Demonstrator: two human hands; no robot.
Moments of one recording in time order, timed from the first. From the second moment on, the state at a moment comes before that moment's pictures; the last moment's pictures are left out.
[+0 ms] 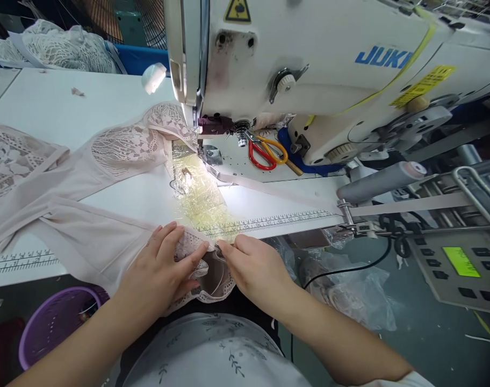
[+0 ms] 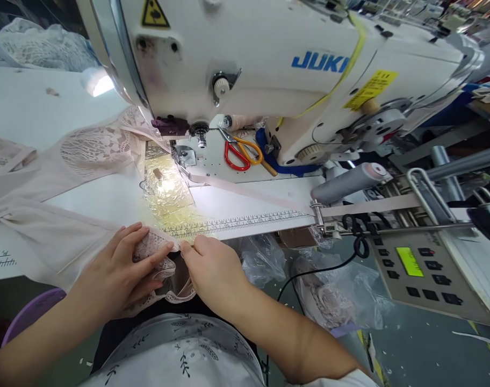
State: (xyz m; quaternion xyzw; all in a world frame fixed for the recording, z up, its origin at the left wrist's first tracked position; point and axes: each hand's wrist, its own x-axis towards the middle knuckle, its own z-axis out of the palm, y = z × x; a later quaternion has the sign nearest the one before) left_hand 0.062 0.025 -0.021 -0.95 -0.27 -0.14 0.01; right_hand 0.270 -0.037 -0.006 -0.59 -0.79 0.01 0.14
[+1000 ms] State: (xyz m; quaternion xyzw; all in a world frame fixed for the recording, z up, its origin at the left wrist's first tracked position) left_hand 0.026 0.014 -0.045 -0.86 -0.36 -0.36 0.05; right_hand 0.202 0.045 0.012 -0.48 -0.87 0.05 0.07
